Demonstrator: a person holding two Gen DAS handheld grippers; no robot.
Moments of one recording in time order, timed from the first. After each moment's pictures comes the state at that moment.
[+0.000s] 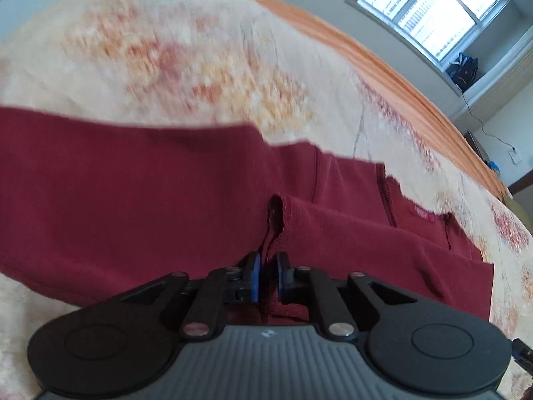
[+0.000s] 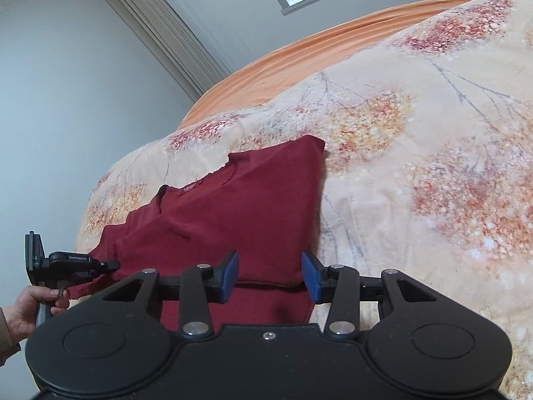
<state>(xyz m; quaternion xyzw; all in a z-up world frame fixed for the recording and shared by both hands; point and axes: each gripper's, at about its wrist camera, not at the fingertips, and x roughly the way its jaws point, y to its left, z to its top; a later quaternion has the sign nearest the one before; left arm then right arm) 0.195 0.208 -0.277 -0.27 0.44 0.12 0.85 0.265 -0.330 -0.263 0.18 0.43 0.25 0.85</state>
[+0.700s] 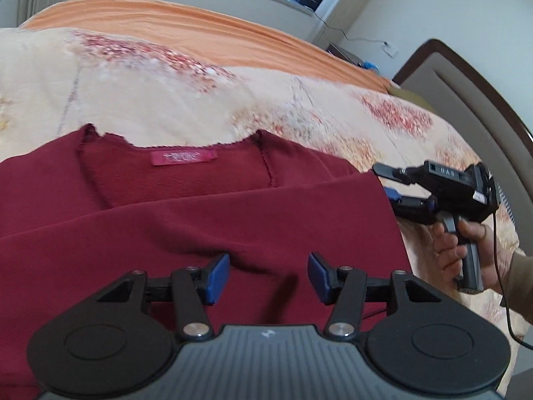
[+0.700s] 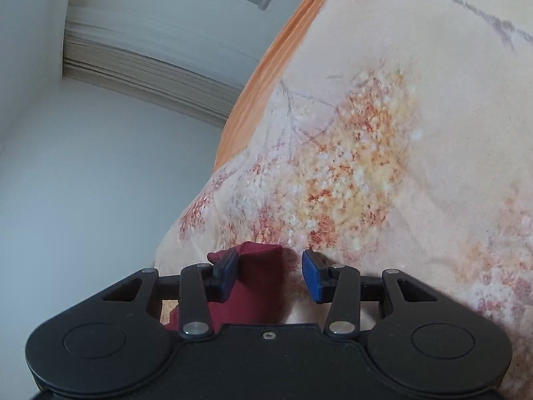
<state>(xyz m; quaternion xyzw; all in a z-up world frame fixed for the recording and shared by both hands) 0.290 0.023 -0.297 -0.15 0.46 -0.16 0.86 0.440 -0.370 -0.371 0.42 0.44 0.31 0.73</state>
